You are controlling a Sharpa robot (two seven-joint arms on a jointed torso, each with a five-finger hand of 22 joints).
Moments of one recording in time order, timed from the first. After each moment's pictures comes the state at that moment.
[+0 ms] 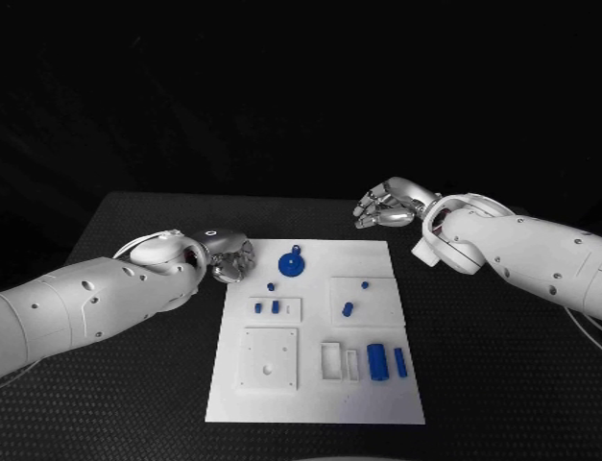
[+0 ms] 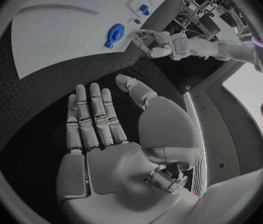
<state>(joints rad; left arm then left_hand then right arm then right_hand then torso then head) 1.20 -0.64 -0.15 1.11 -1.50 -0.18 0.04 1.24 -0.16 0.62 -0.22 0.20 0.91 0.13 0.26 0.51 1.29 0.06 0.06 0.27 1.09 -0.05 1.22 0.56 0.04 0.86 -0.11 0.89 1.31 1.23 -0.67 -0.02 1.13 -0.99 -0.22 0.13 1.09 -0.14 0.51 -0.29 0.46 0.89 0.16 0.35 0.38 1.18 0.14 0.07 0.13 0.93 0.15 0.26 0.64 0.18 0.63 0.20 0.07 1.31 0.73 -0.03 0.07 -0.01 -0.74</state>
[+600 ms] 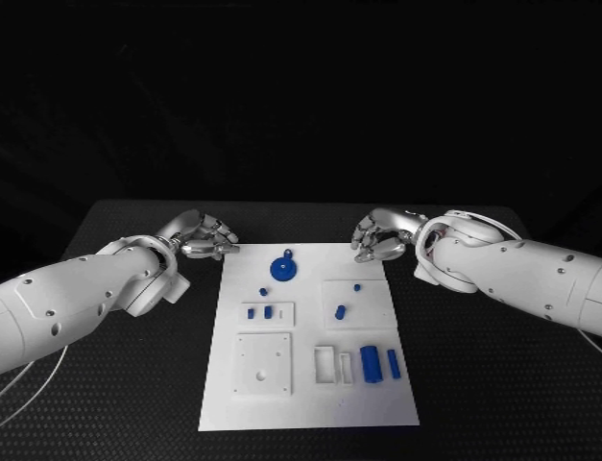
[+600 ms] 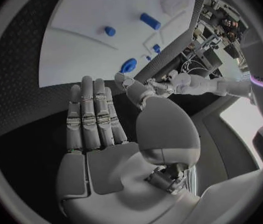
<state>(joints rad) 1.21 -0.73 -0.13 1.17 -0.68 -0.30 0.17 1.17 -0.18 0.59 -0.14 0.06 0.92 0.14 0.32 0.52 1.28 0.08 0.07 0.28 1.02 -0.02 0.95 0.42 0.04 0.78 -0.09 0.74 1.26 1.18 -0.73 -0.04 1.21 -1.34 -0.18 0.10 1.14 -0.13 0.53 -0.29 0.25 0.93 0.14 0.37 0.38 1.29 0.08 0.12 0.16 1.13 0.04 0.35 0.72 0.24 0.87 0.20 0.11 1.31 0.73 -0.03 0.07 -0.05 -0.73</state>
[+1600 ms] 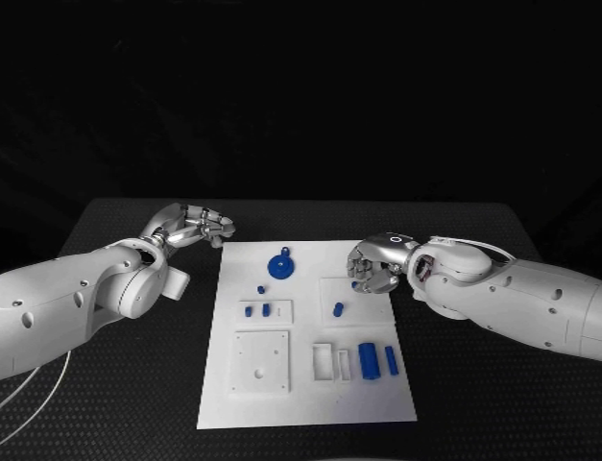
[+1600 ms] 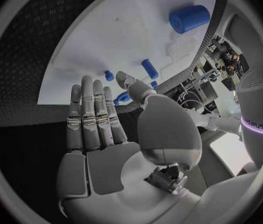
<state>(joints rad) 1.21 -0.78 -0.13 1.24 -0.34 -0.29 0.31 1.14 -0.15 0.56 -0.17 0.07 0.94 0.13 0.33 0.52 1.31 0.07 0.08 0.28 1.05 0.00 0.83 0.40 0.04 0.79 -0.09 0.70 1.26 1.11 -0.75 -0.06 1.30 -1.63 -0.21 0.05 1.13 -0.17 0.56 -0.28 0.24 0.95 0.14 0.37 0.38 1.26 0.10 0.08 0.14 1.15 0.04 0.34 0.73 0.26 0.89 0.20 0.10 1.31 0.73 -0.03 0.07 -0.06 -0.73</state>
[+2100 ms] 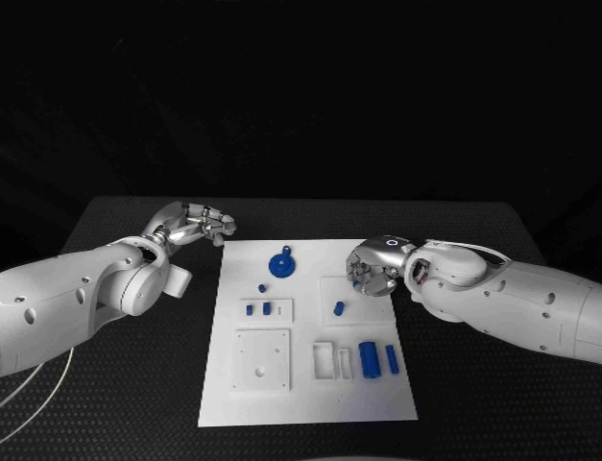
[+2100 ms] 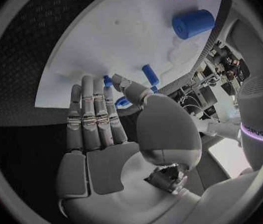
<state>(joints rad) 1.21 -0.78 -0.13 1.24 -0.32 -0.28 0.31 1.14 -0.15 0.56 -0.17 0.07 0.94 0.14 0.33 0.51 1.31 0.07 0.07 0.28 1.05 0.00 0.83 0.40 0.04 0.79 -0.09 0.70 1.26 1.11 -0.73 -0.07 1.29 -1.67 -0.22 0.05 1.15 -0.17 0.71 -0.26 0.11 0.98 0.13 0.37 0.38 1.27 0.10 0.08 0.14 1.16 0.04 0.33 0.75 0.26 0.89 0.20 0.09 1.31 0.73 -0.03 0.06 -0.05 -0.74</state>
